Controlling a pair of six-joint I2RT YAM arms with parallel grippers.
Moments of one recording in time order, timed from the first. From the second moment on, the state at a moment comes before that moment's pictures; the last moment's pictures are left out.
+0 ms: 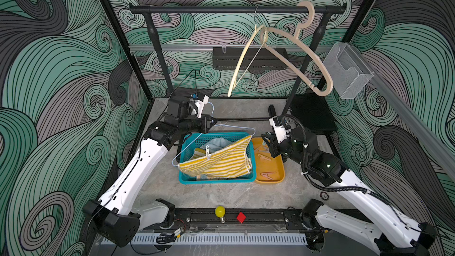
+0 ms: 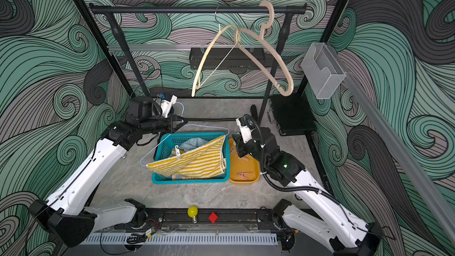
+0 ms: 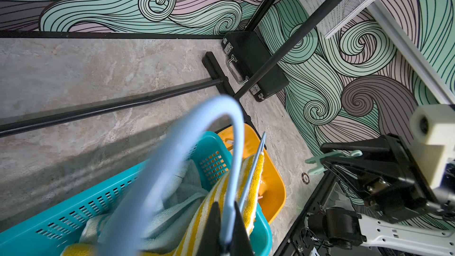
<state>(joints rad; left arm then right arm) -0.39 1.21 1.34 -0.68 0.45 -0.30 0.68 0.89 0.93 -0.48 0.09 0.12</state>
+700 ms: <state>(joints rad) -0.39 1.21 1.33 -0.68 0.45 -0.31 0.60 0.90 0.77 -0.54 0.16 0.30</state>
